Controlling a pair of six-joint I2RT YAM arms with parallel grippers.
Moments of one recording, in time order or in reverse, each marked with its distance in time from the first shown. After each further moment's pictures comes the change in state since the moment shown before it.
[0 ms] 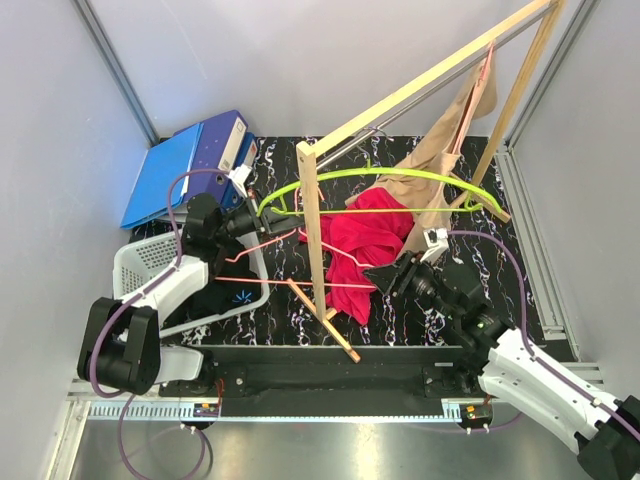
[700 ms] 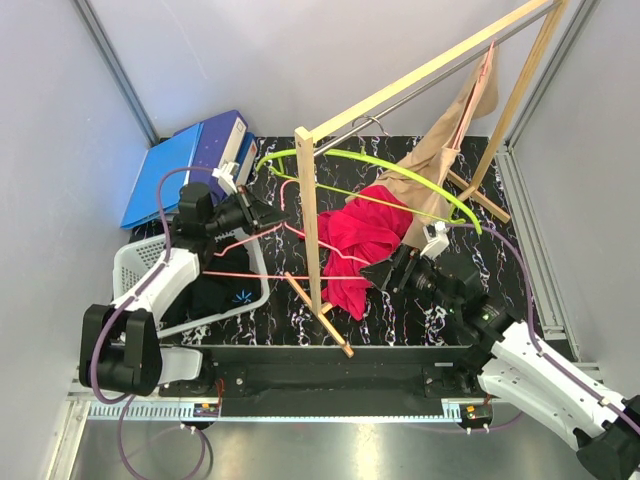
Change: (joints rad) left arm 0.089 -0.017 0.116 -0.405 -0.098 0.250; right arm 0.000 0.029 0.134 -0.242 0.013 0.071
